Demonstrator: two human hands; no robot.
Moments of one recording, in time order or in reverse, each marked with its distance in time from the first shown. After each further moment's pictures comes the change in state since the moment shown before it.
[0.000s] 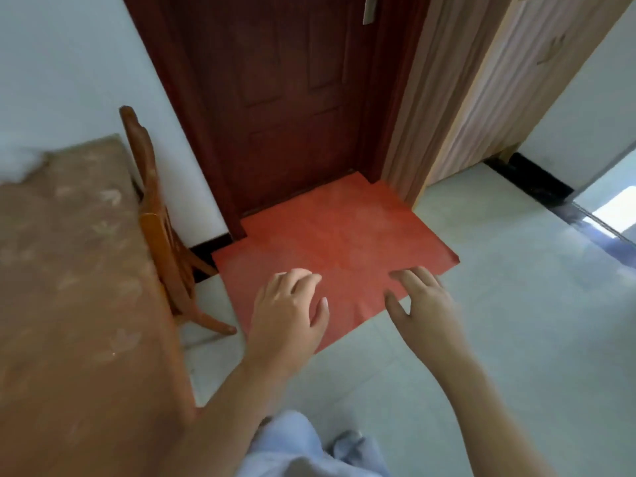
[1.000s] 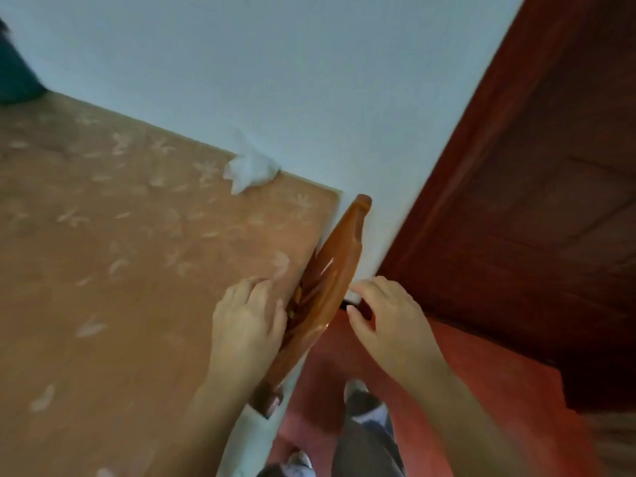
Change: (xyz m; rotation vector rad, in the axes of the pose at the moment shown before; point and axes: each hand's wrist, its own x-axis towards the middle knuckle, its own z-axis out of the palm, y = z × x) left_hand 0.201 -0.329 -0.092 0.282 0.543 -0.936; right_hand 0.403 -0.324 0.209 0.146 -0.501 -1.012
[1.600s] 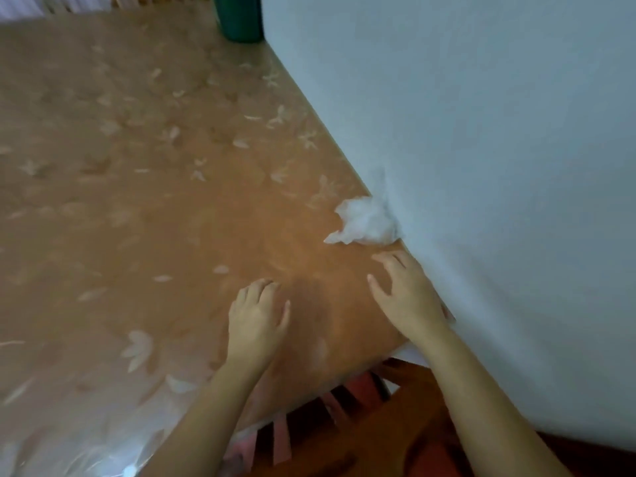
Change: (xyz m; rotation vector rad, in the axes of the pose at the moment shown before) left_hand 0.141 -0.091 0.102 0.155 0.158 -0.726; right_hand 0.335 0.032 0.102 0.098 -0.385 -0.505
